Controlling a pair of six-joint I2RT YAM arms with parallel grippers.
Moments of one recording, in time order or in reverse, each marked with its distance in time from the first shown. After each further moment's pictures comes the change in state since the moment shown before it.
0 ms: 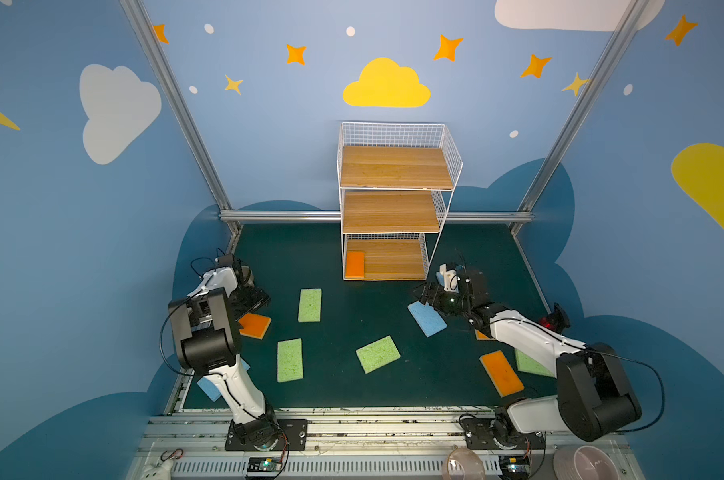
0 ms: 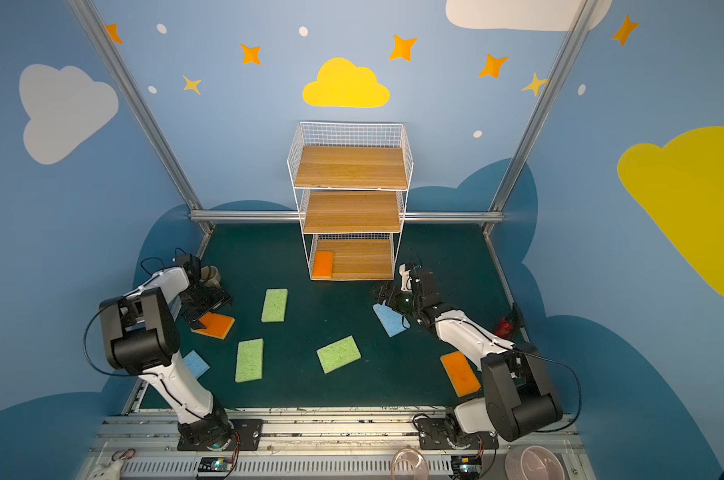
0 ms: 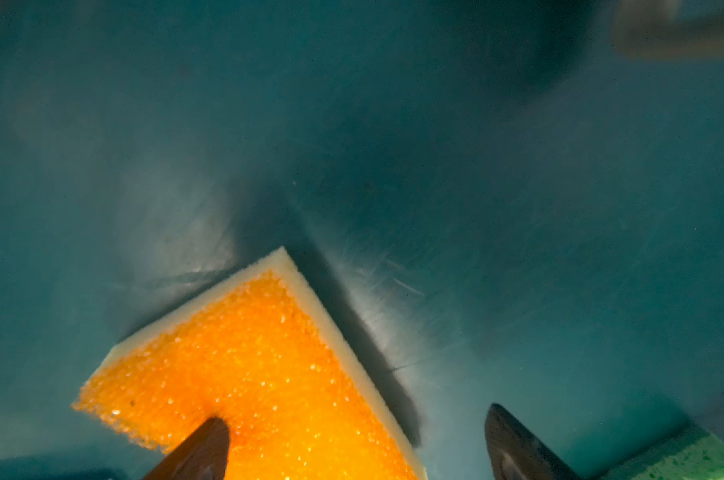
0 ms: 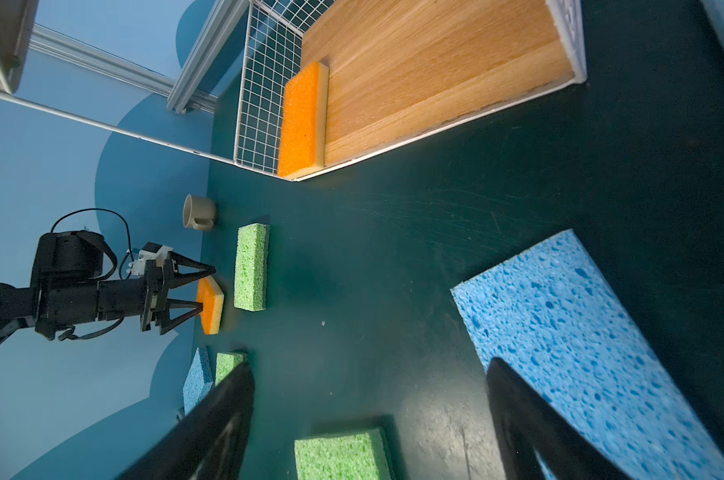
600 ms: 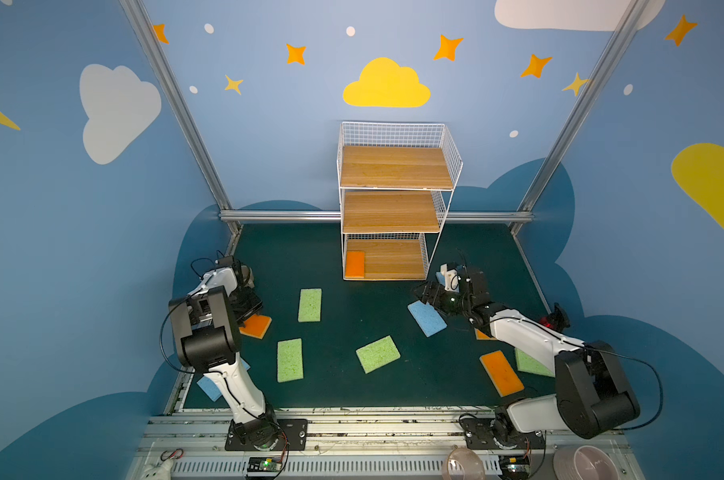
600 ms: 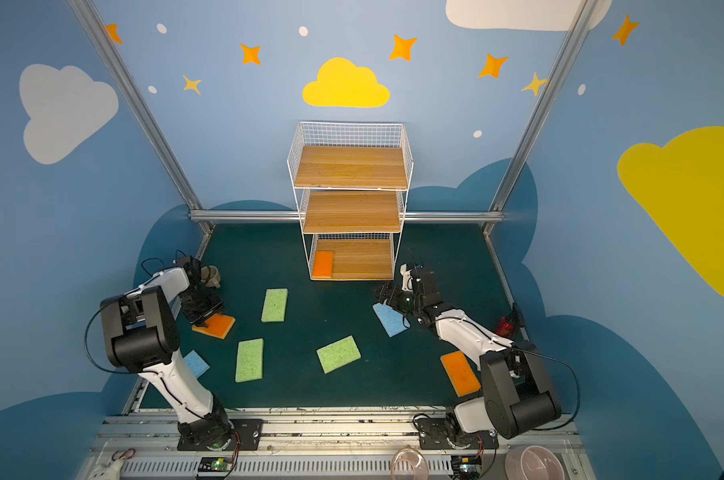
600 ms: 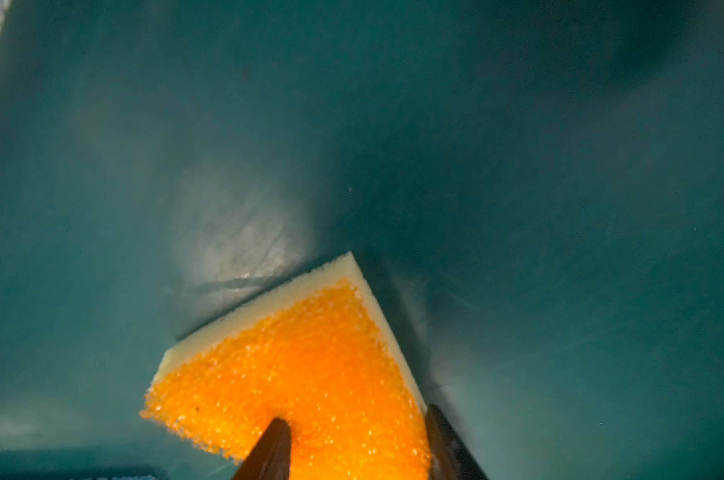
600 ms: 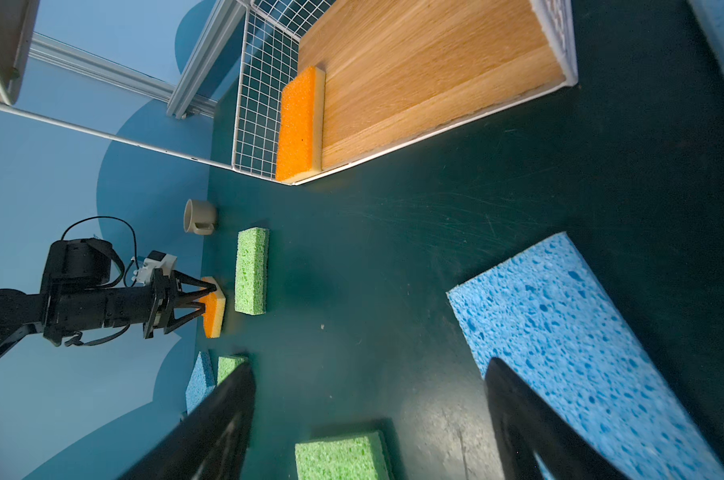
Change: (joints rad) left arm -0.013 0.006 -0.010 -0.010 -0.071 0.014; right arm -0.014 0.001 -0.001 0.006 -0.007 0.007
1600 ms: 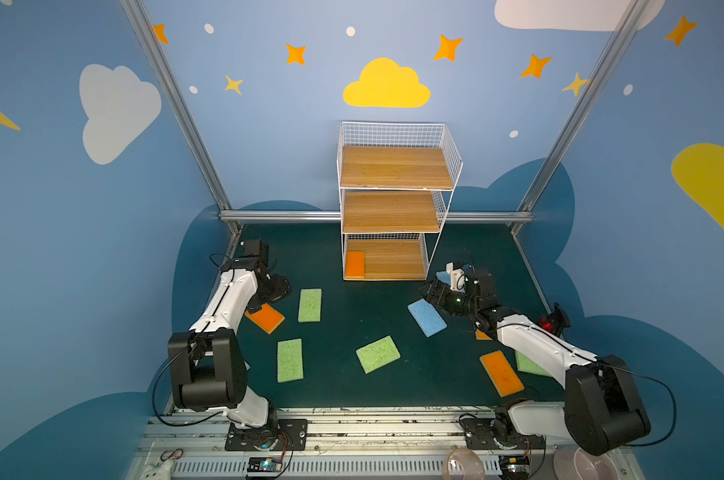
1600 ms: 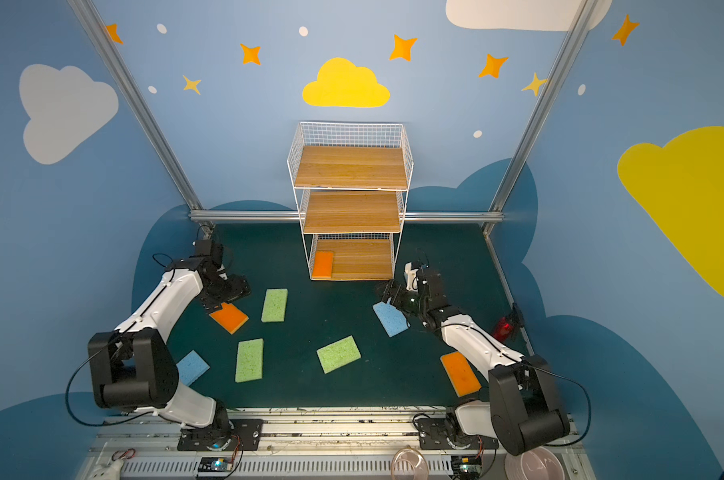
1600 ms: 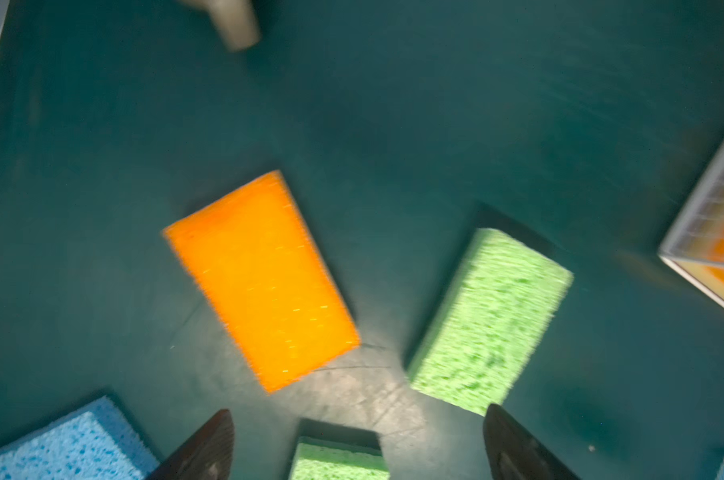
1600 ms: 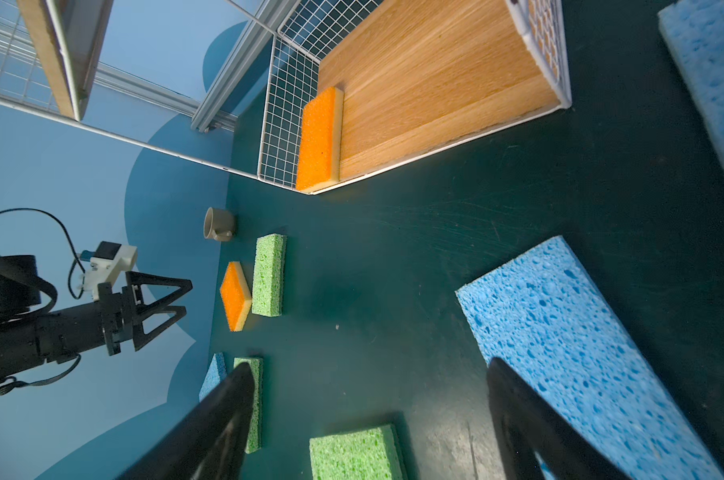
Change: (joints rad) left arm -0.183 -0.314 -0.061 -0.040 0.057 0.059; right arm -0.017 -0.082 -0.025 -0.004 -0.009 0.007
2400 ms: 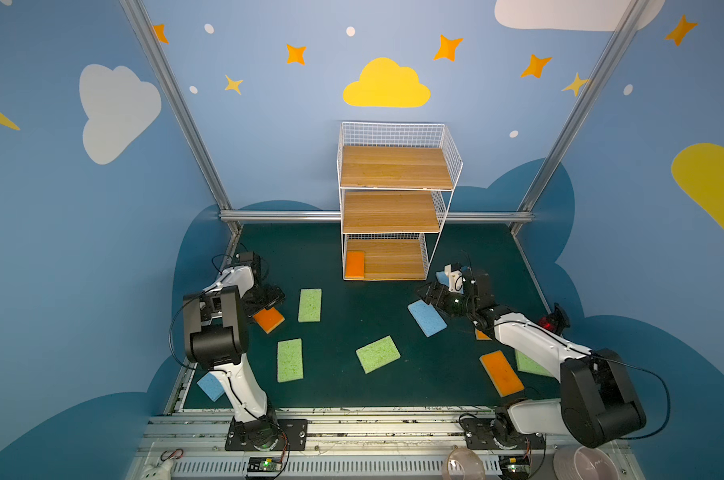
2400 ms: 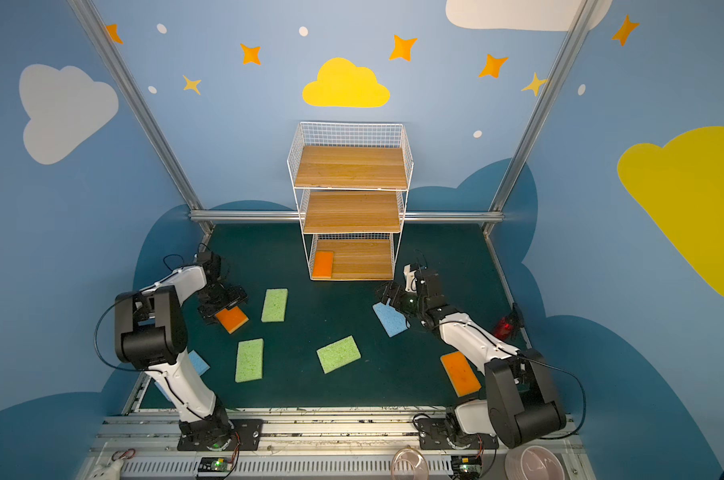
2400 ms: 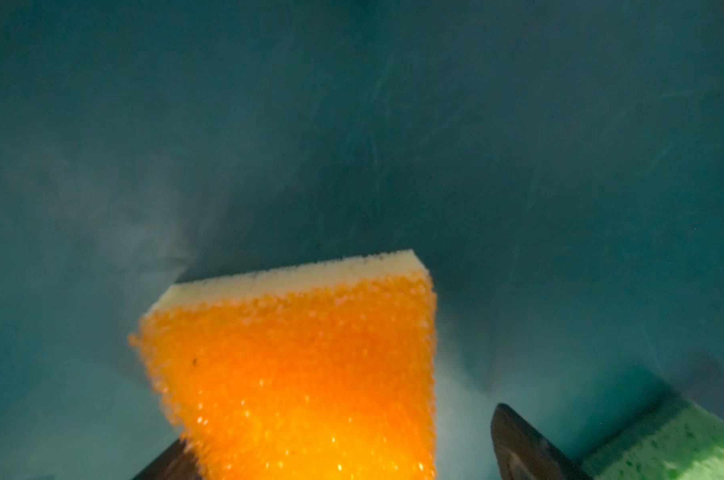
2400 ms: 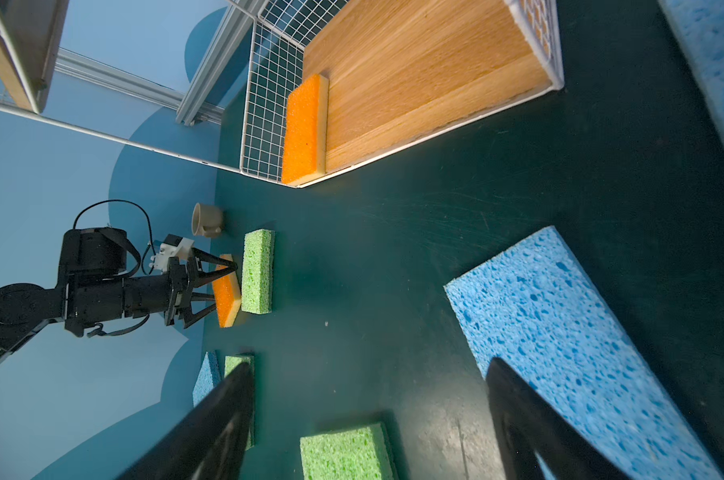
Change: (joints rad) left arm 0.067 0.328 0.057 0.117 0.000 -0.069; right arm 0.000 0.038 0.000 0.001 -0.002 -0.002
